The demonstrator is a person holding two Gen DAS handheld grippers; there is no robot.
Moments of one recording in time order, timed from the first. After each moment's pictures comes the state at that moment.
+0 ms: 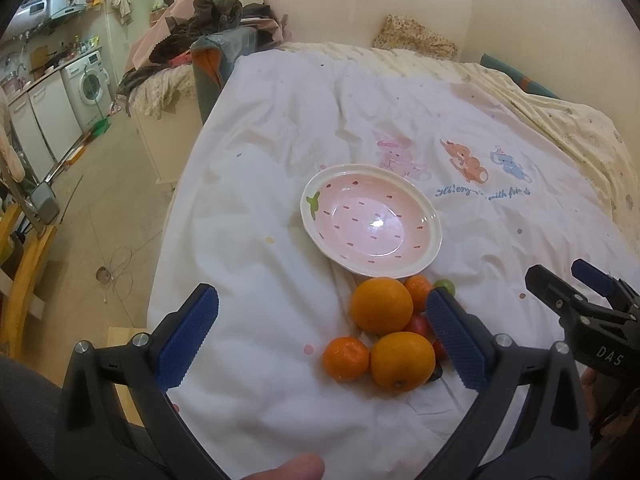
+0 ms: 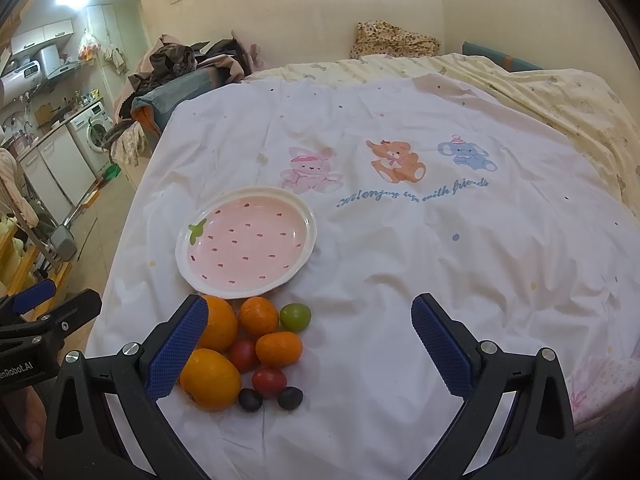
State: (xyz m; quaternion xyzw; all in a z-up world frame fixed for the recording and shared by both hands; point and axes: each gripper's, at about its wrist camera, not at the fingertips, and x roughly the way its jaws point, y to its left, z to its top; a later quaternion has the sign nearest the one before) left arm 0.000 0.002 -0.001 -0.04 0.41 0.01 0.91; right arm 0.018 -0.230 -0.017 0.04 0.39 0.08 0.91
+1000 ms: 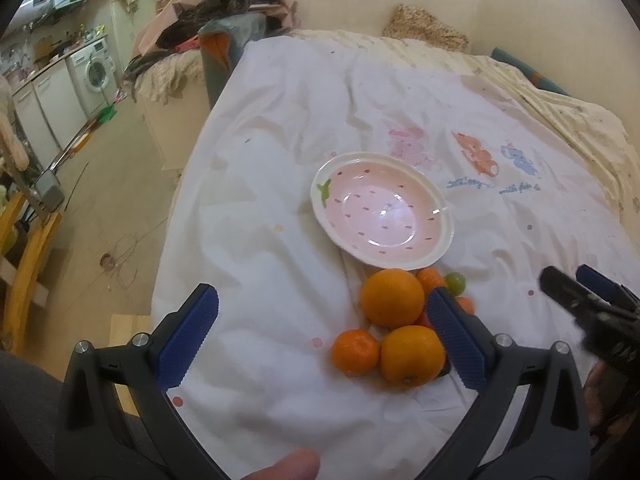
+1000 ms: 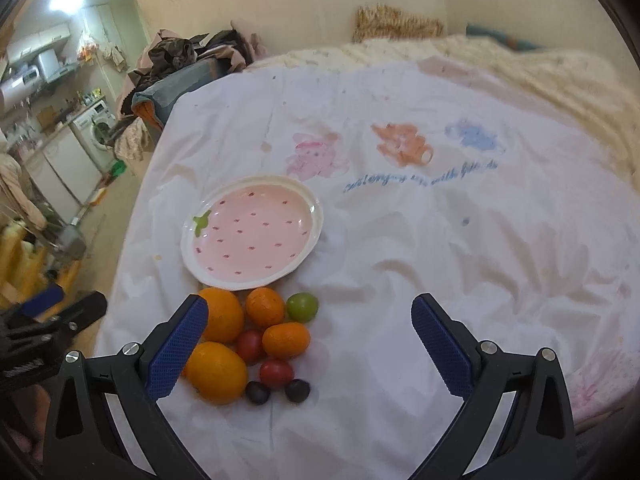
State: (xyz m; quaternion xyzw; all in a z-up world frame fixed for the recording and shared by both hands) left arm 0.006 0.010 -0.010 -0.05 0.44 0.03 0.90; right arm 0.026 -0.240 -0.026 0.08 0.43 0.10 0.89
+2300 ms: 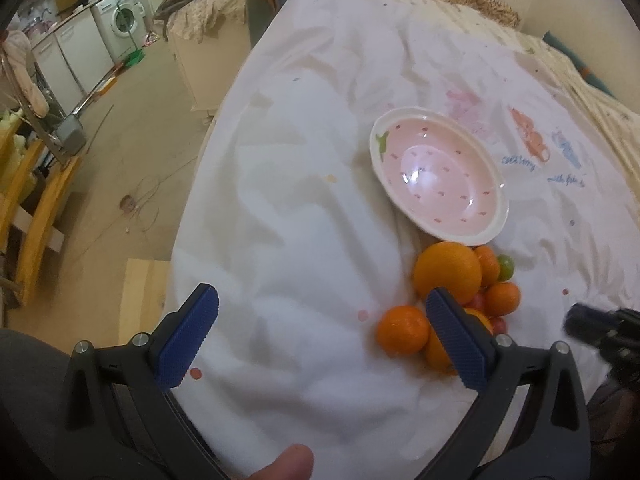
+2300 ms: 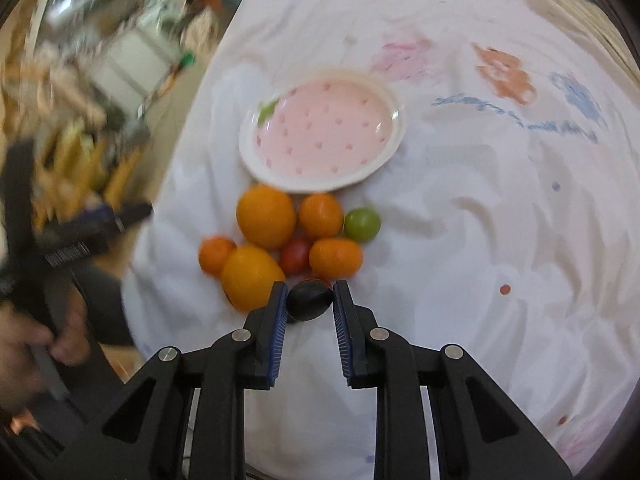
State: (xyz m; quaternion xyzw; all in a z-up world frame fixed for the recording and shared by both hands) left arm 0.022 0.037 -0.041 -0.07 0.52 0.09 0.85; right arm 0.045 -0.226 -0.048 0.03 0.56 0.26 0.78
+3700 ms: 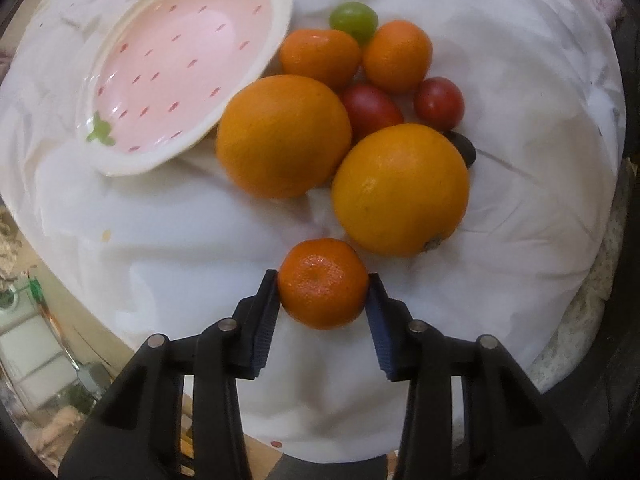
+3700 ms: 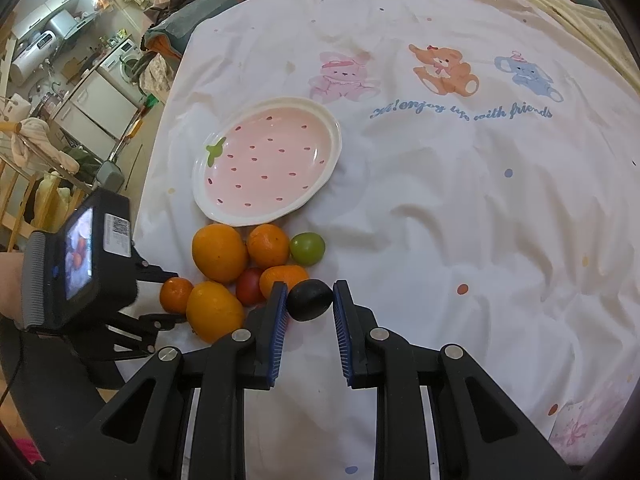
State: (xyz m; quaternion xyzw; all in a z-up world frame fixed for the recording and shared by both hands) left arm 0.052 -0.083 -0.120 0.34 0.66 -0.24 0.62; right arm 0.059 -0.256 -0.049 0.06 0.55 0.20 0.81
